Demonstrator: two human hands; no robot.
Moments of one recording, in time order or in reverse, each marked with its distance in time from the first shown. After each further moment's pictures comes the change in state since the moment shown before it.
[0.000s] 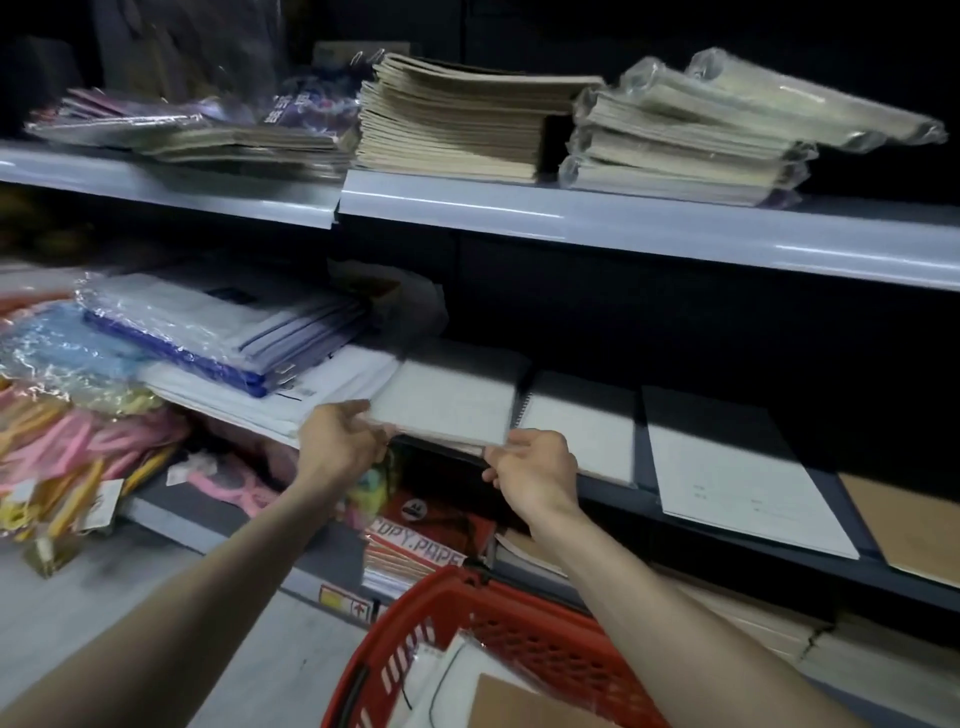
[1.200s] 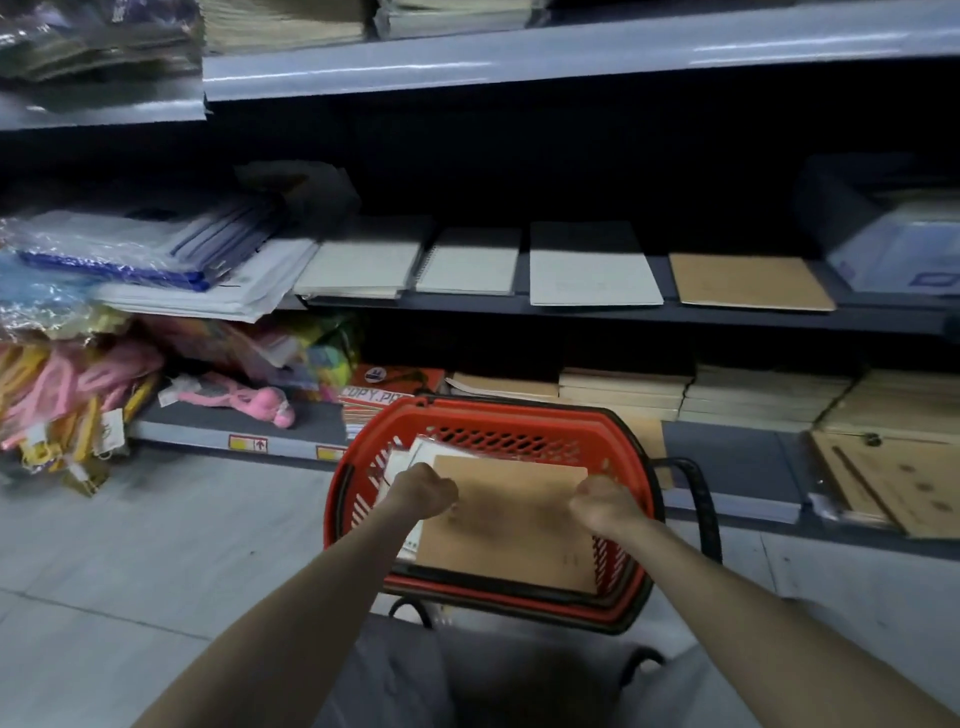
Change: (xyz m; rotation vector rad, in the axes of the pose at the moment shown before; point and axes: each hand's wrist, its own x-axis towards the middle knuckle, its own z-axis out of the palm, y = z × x) left_hand -0.229 -0.099 0.108 0.677 -0.605 -0.278; right_hand -0.166 0.226 -0.167 -0.595 -0.221 0.496
